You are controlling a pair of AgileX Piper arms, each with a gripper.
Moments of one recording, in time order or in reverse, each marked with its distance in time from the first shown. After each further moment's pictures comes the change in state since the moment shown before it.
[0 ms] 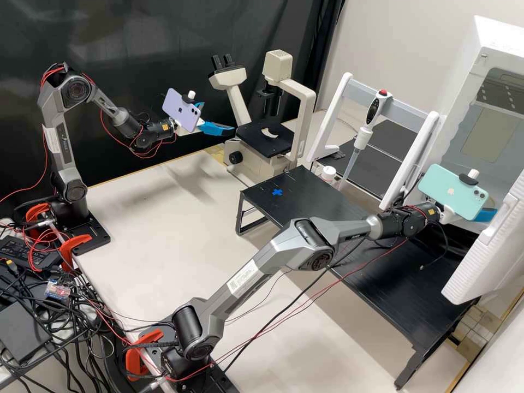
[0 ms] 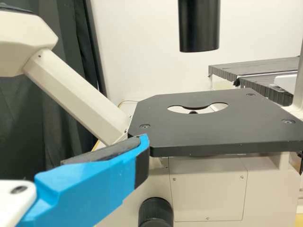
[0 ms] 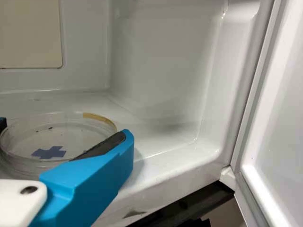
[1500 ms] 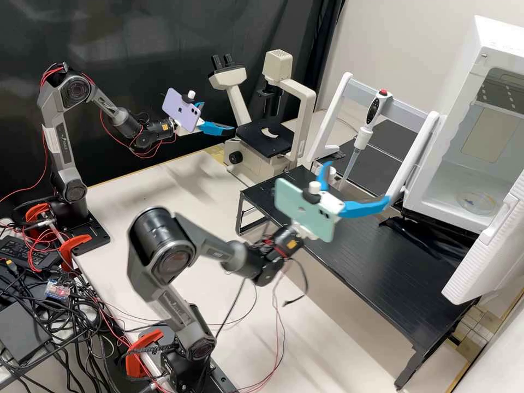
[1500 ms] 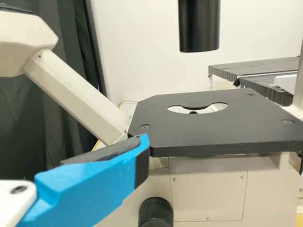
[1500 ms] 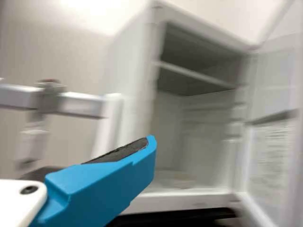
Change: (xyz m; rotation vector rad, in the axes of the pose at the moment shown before) left arm 0.000 0.000 0.000 0.000 0.000 0.000; right arm -0.378 -0.050 -0.045 0.030 0.463 0.167
